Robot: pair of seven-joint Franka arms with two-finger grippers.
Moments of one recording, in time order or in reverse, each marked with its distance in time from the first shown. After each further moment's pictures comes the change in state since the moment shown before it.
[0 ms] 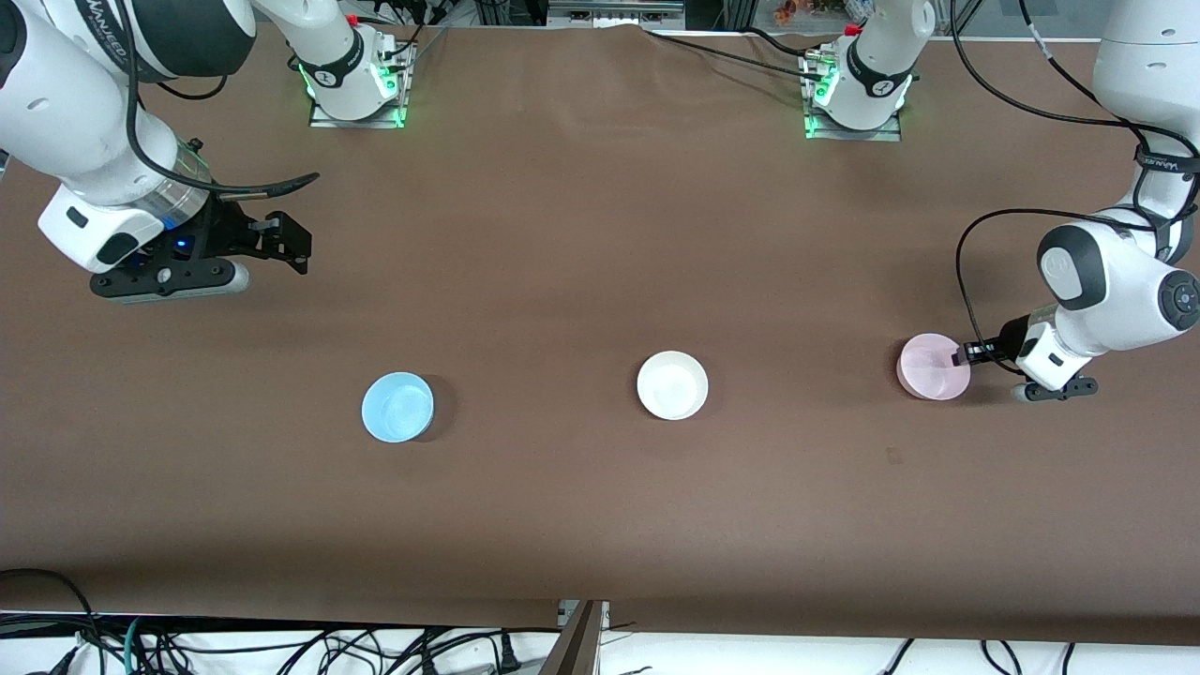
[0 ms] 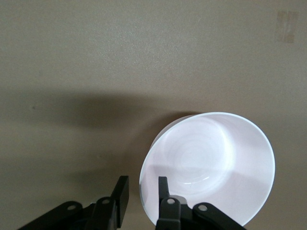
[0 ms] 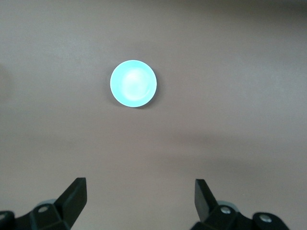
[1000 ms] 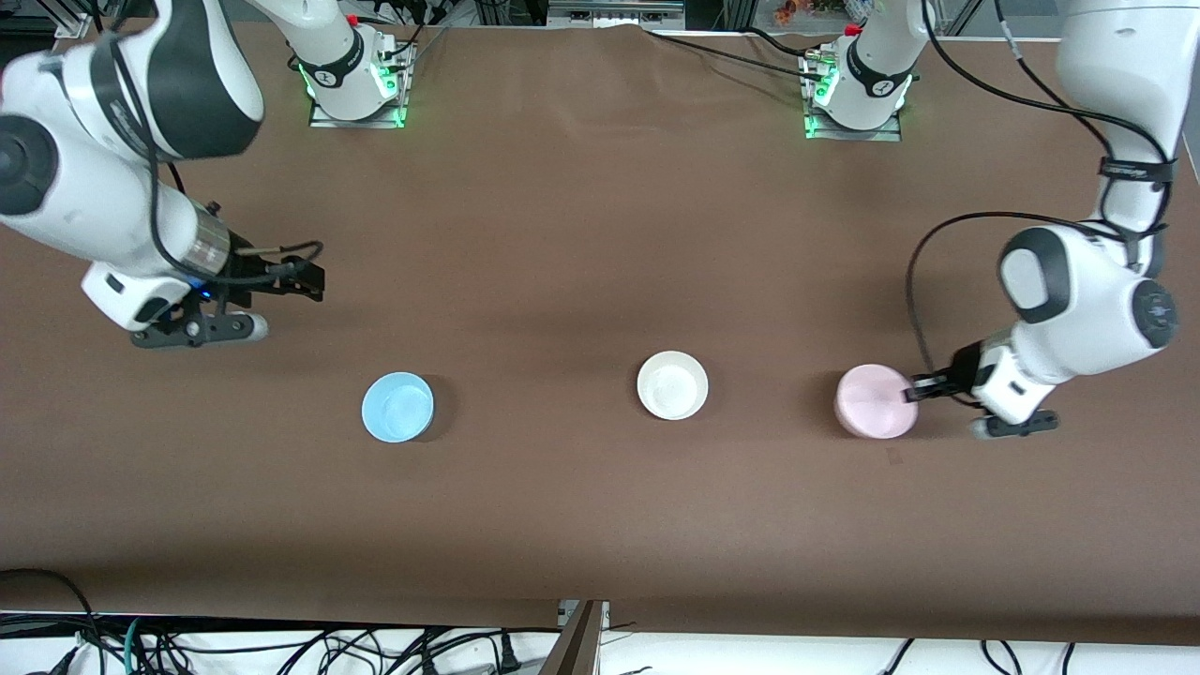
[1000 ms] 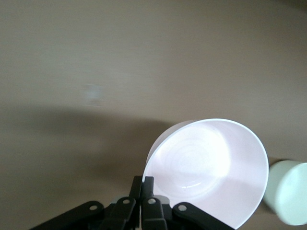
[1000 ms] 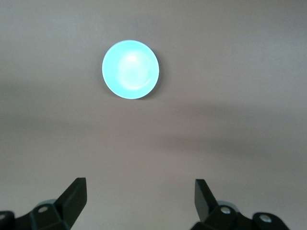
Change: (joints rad) left arm -0.186 -0.019 -0.128 0.207 -0.114 -0.070 -0.296; right arm -0.028 0.144 -0.015 -0.003 0.061 0.018 -0.025
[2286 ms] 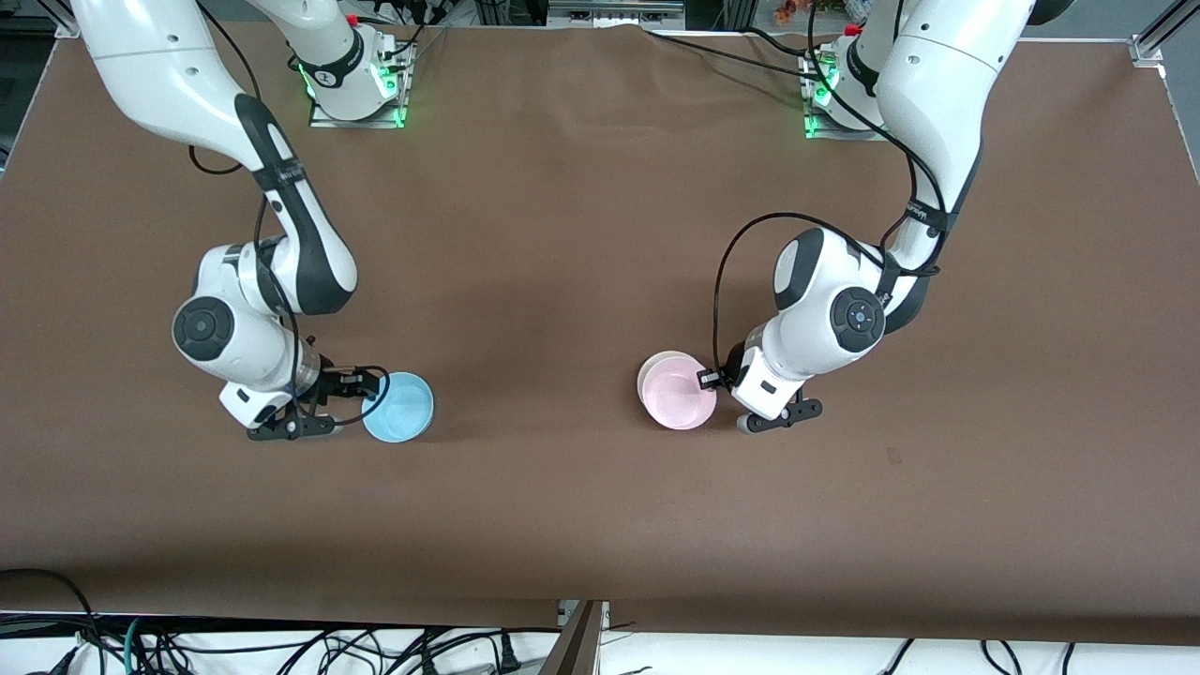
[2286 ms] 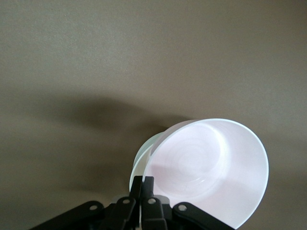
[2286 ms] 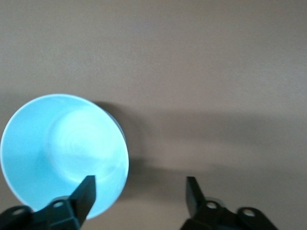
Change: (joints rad) left arm -0.355 0.183 -0.006 0.156 0.000 0.064 -0.417; right arm -0.022 0.363 -0.021 -0.127 0.020 0.639 -0.060
